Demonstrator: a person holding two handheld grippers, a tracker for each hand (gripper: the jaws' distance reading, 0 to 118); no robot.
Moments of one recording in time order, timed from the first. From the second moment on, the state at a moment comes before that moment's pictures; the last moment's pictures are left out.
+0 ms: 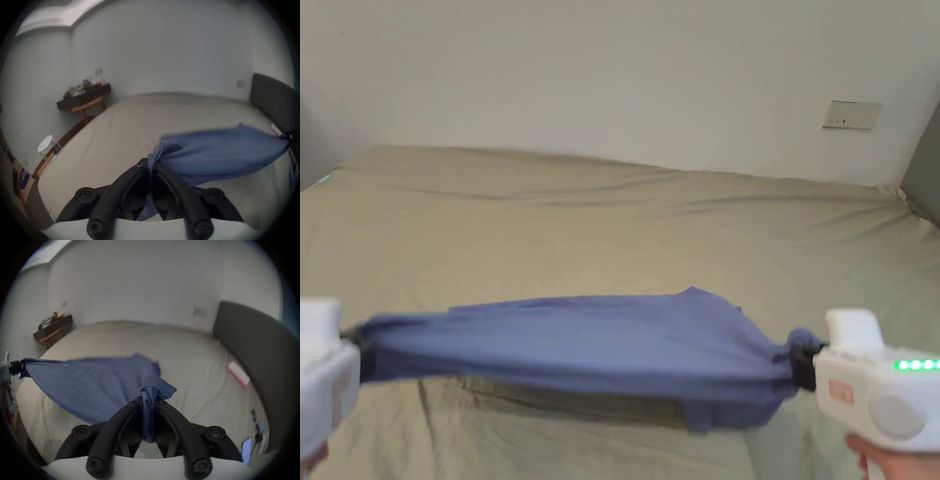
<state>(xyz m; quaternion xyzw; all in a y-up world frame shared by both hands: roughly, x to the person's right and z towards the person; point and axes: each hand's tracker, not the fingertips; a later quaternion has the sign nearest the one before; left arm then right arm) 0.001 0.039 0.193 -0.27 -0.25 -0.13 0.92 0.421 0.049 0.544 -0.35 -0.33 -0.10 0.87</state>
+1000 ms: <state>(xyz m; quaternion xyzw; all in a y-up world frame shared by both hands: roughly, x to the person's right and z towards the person) -0.115 -0.057 0.344 -0.46 -0.42 0.07 0.78 0.267 -0.011 0.713 -0.46 -0.32 -0.15 0.82</state>
